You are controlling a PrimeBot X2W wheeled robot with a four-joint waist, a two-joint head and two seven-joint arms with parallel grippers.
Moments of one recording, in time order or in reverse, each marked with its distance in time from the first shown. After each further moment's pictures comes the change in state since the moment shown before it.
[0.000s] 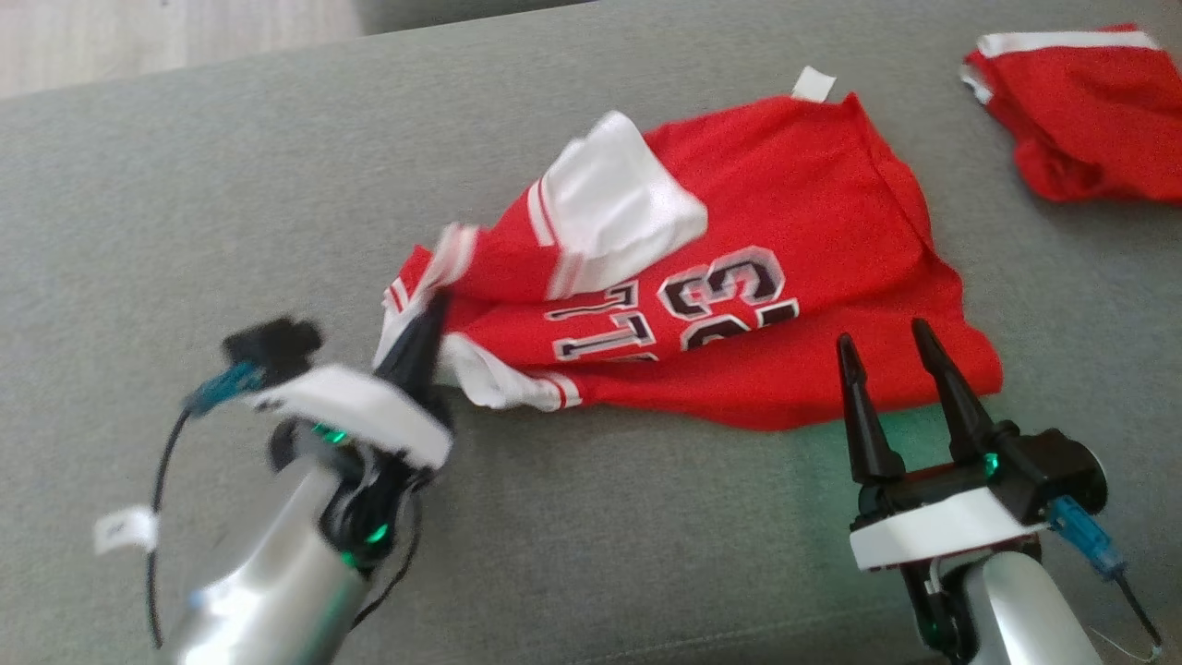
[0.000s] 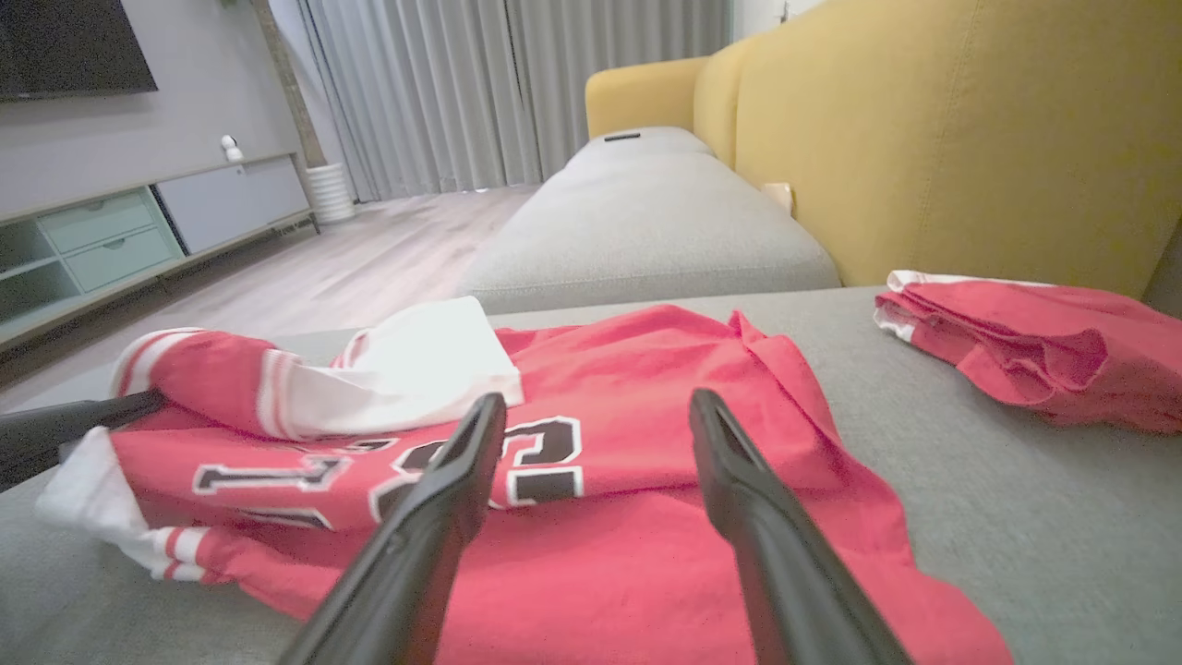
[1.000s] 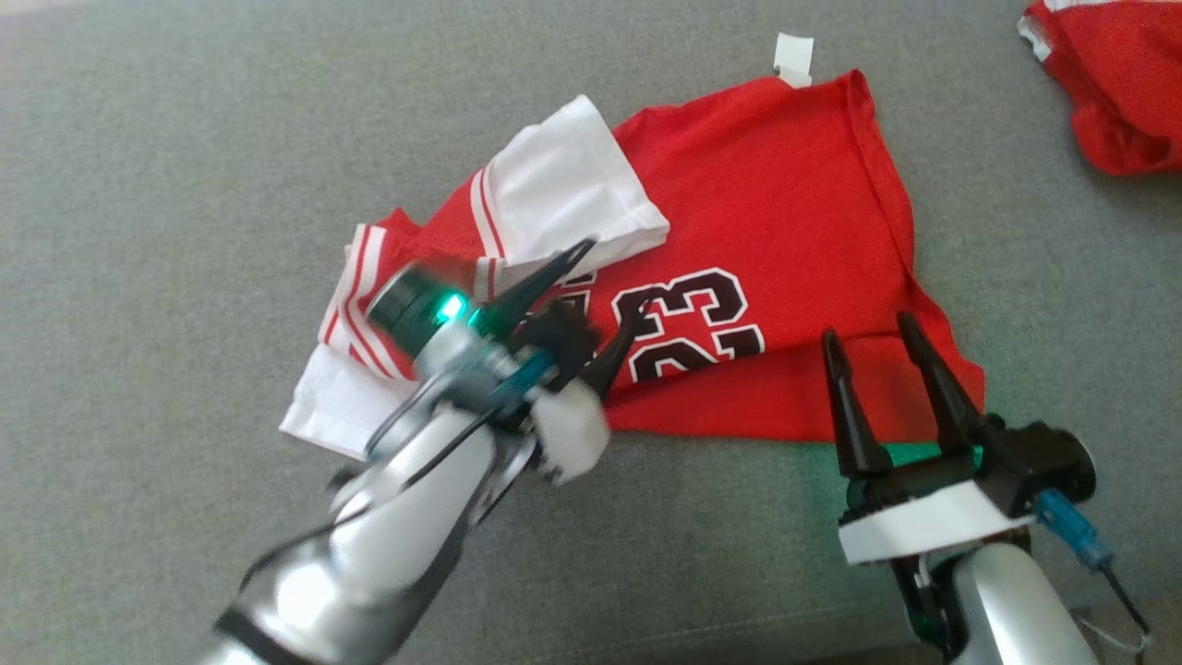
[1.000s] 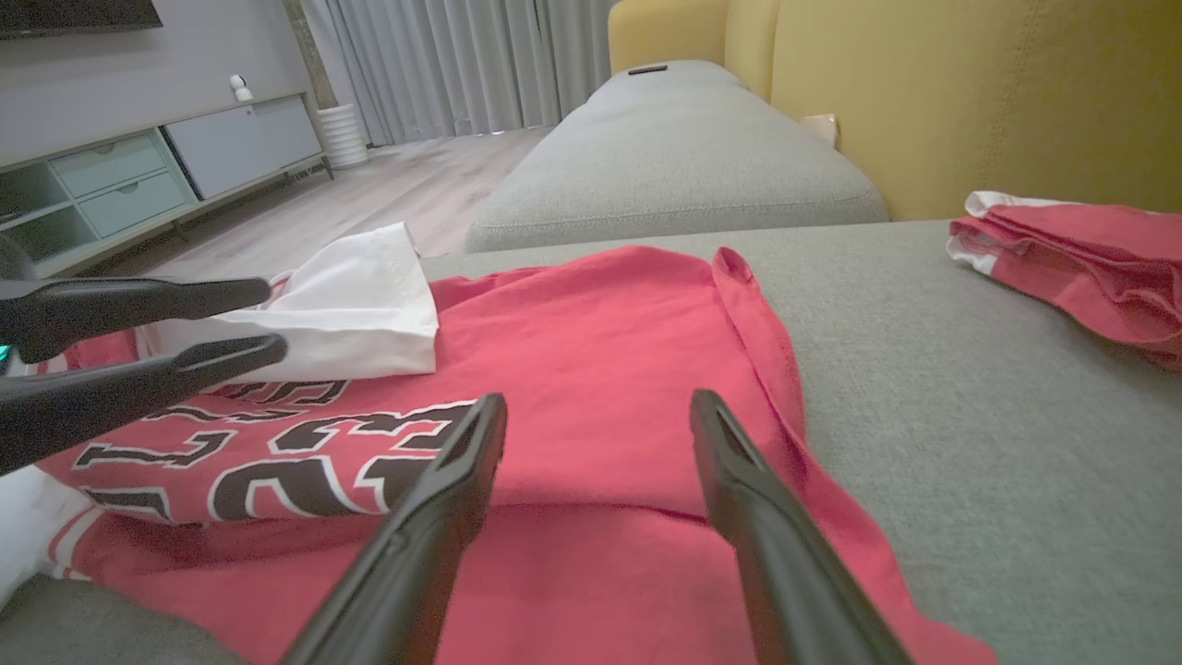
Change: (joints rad) left arm -0.054 -0.081 -0.066 -0.206 1.063 0.101 0.159; right arm -0.016 0.000 0.015 0.001 -0.023 0.000 0.000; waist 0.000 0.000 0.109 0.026
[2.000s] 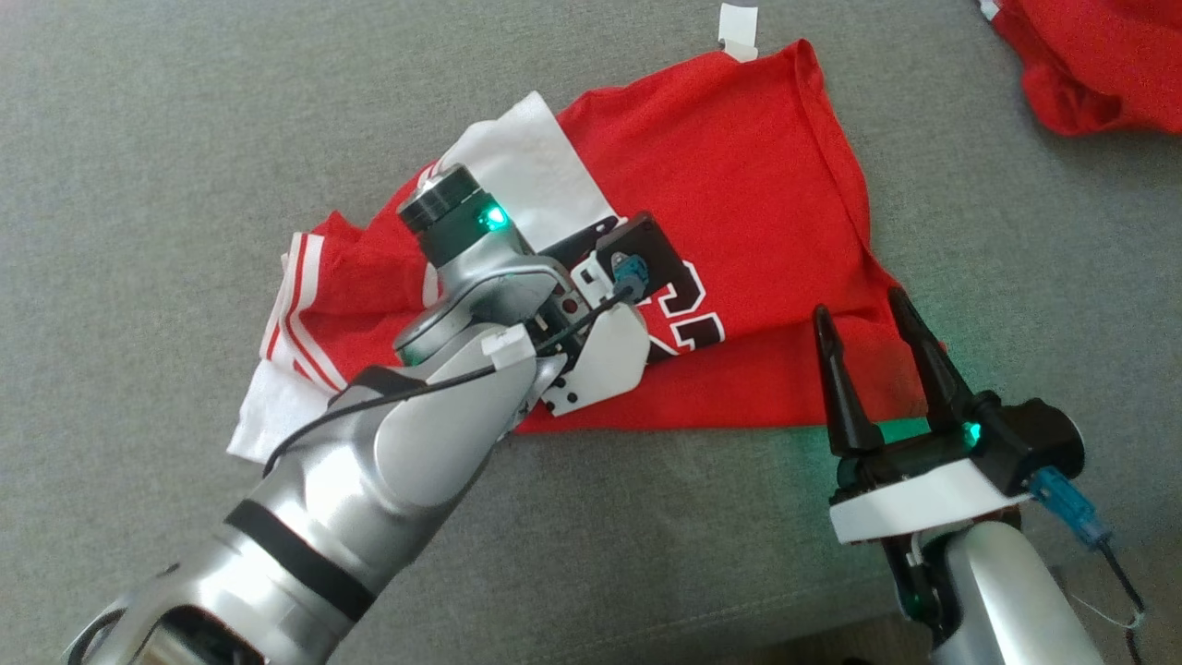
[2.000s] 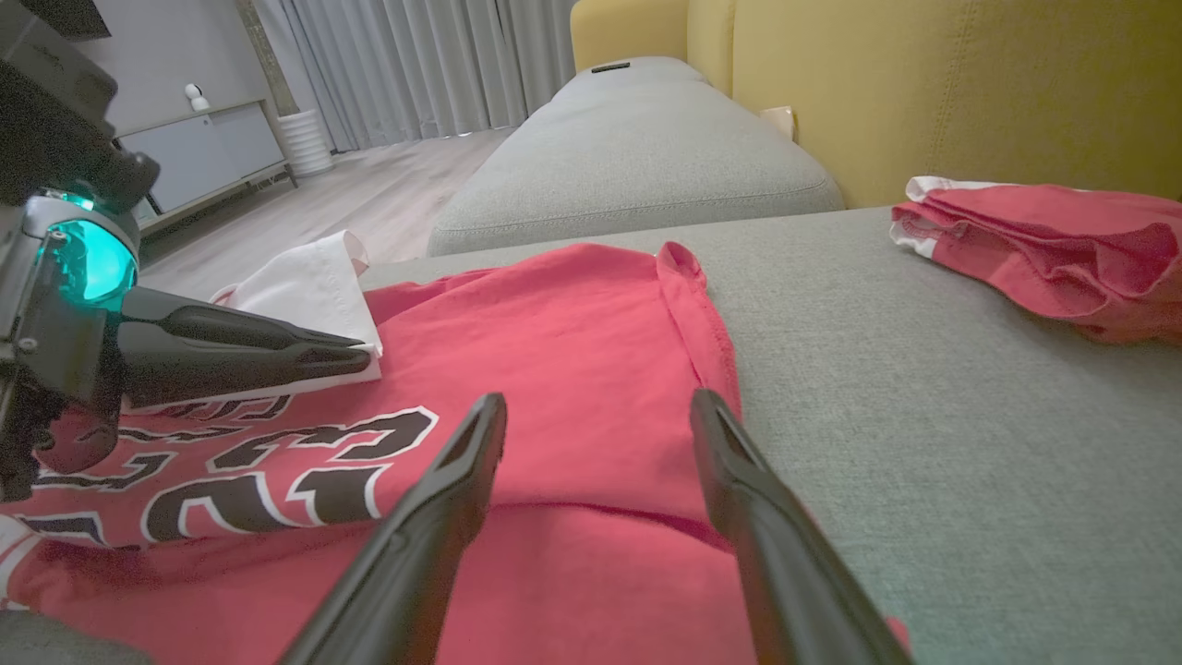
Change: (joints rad) left arm -0.238 -0.032 -0.125 0.130 0.091 -0.040 0.369; right arm -0.044 0.000 0.021 0.013 0.034 0.000 0.000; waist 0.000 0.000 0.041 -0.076
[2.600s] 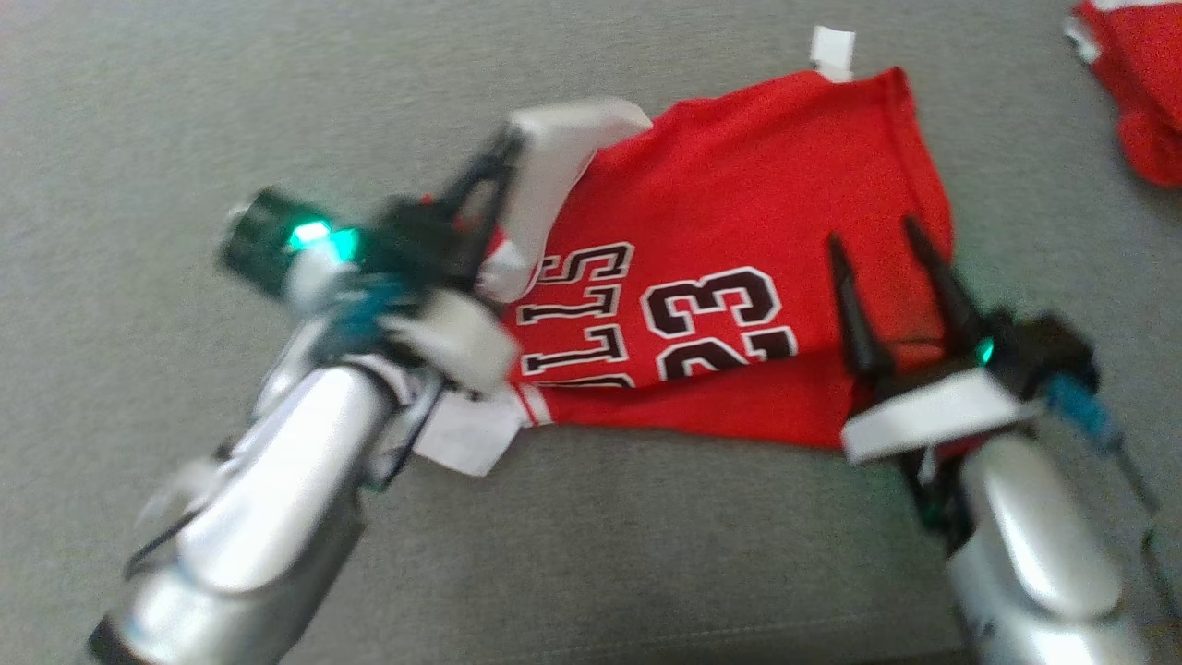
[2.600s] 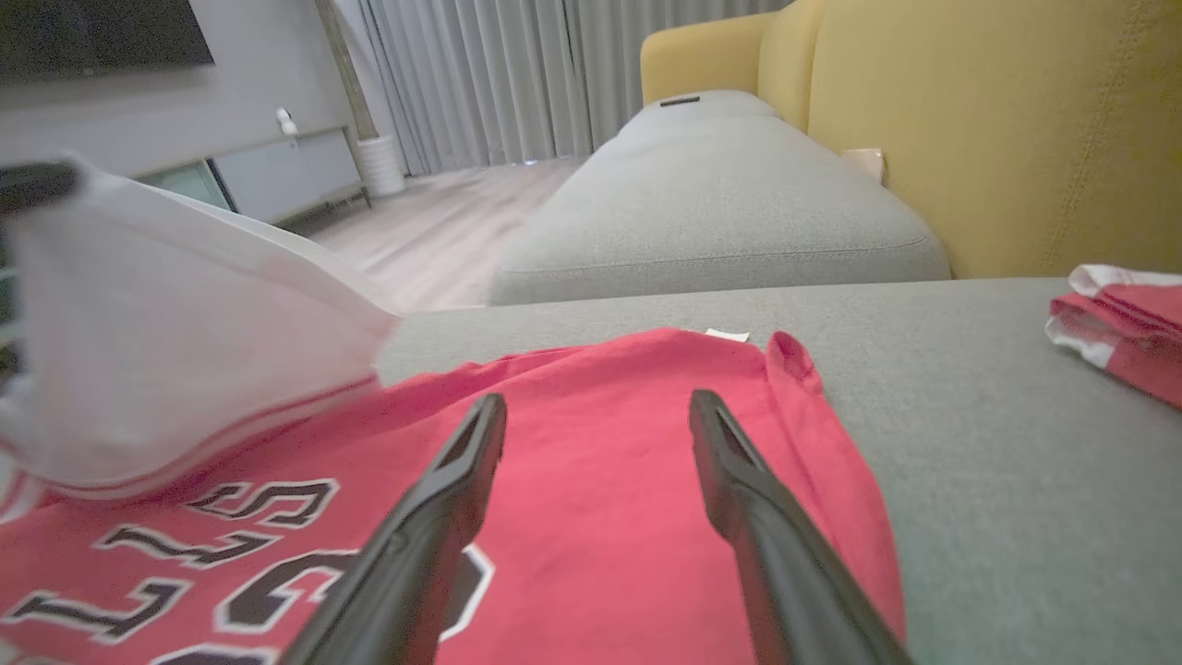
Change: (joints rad) left arm 0.231 0.169 0.231 -0.444 -0.205 0.163 -0.274; right arm -0.148 -0.024 0.006 0.101 0.034 0.000 0.001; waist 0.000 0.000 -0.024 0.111
